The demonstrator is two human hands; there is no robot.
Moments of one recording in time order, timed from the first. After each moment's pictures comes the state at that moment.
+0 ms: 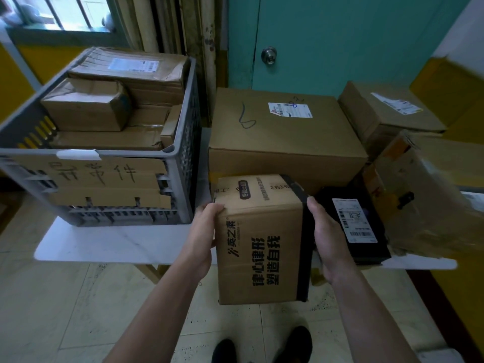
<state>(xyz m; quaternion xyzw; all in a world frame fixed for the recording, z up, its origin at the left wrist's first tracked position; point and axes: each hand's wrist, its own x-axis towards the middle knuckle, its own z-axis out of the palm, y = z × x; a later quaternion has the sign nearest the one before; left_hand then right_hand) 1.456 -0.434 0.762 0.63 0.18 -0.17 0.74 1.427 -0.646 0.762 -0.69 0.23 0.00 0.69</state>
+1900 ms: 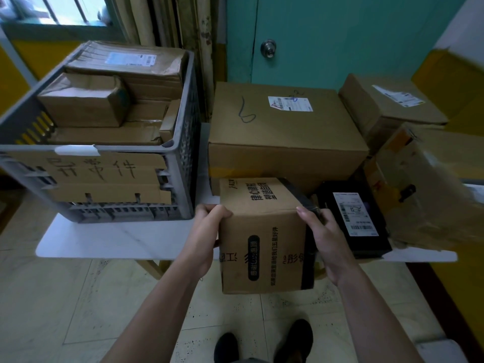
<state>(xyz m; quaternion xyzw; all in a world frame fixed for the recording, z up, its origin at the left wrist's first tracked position) 1.452 -0.434 0.758 0.65 0.15 -0.17 0.72 1.413 -0.643 0.764 -0.72 0.25 0.03 0.65</state>
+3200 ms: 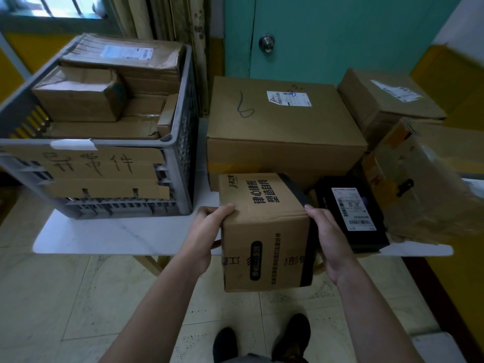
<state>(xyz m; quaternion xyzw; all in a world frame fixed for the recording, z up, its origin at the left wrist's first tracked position) 1.453 -0.433 0.746 0.64 0.21 -0.21 0.71 1.407 -0.645 0.758 -0.69 0.28 0.04 0.66</state>
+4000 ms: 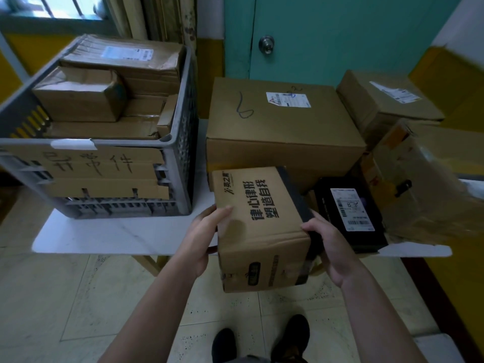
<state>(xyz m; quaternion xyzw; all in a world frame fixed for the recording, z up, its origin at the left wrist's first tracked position) 1.448 -0.429 0.747 0.62 0.20 -0.23 0.72 1.403 -0.655 0.756 -0.68 0.23 0.12 0.69</state>
